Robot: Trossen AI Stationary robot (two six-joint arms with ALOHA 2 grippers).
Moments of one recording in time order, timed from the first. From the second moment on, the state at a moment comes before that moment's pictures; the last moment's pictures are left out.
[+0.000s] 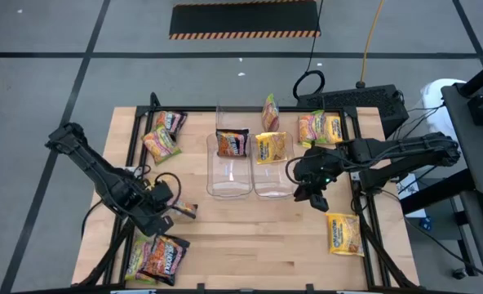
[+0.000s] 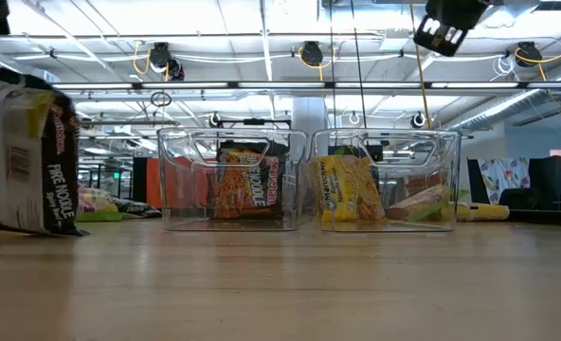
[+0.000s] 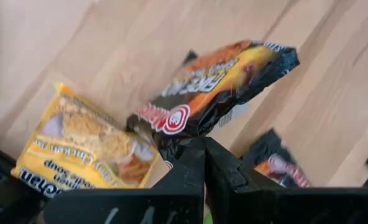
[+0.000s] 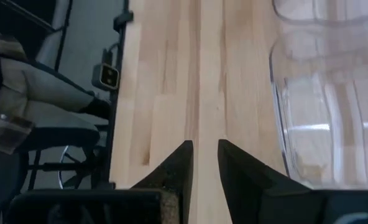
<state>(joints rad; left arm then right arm) -0.71 1.22 1.07 -1.24 -0.26 -1.33 0.11 1.14 1.06 -0.78 -0.34 0.32</state>
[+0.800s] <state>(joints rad) -0.65 1.23 1.15 -1.23 -0.40 -1.34 0.11 1.17 1.06 -0.45 -0.24 0.25</state>
